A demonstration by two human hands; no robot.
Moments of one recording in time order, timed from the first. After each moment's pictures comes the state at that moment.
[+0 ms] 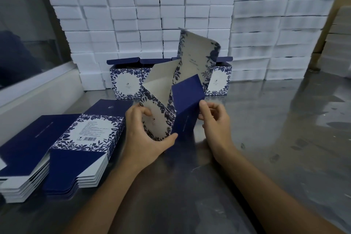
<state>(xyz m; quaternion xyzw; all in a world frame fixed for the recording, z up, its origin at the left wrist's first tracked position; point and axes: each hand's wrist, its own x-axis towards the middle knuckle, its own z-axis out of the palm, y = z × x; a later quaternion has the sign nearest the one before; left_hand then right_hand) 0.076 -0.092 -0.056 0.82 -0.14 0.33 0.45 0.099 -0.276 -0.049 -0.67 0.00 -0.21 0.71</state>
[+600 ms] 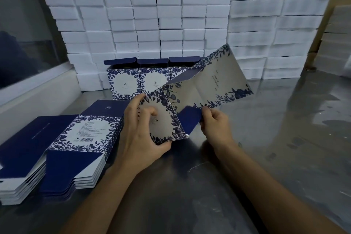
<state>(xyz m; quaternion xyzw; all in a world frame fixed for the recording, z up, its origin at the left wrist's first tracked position) 0.072 -0.089 -0.049 0.86 -0.20 0.38 0.26 0.105 -0.285 -0.048 -0.71 0.03 -0.17 0.68</state>
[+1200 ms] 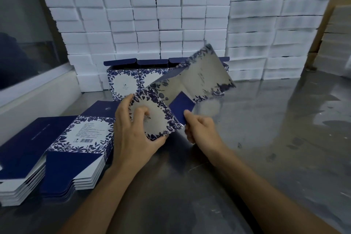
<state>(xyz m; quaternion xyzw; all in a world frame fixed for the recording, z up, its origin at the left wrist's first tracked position) 0.074 -0.087 -0.049 0.87 -0.13 0.41 0.23 0.089 -0.266 -0.045 -0.73 -0.06 -0.04 0.68</state>
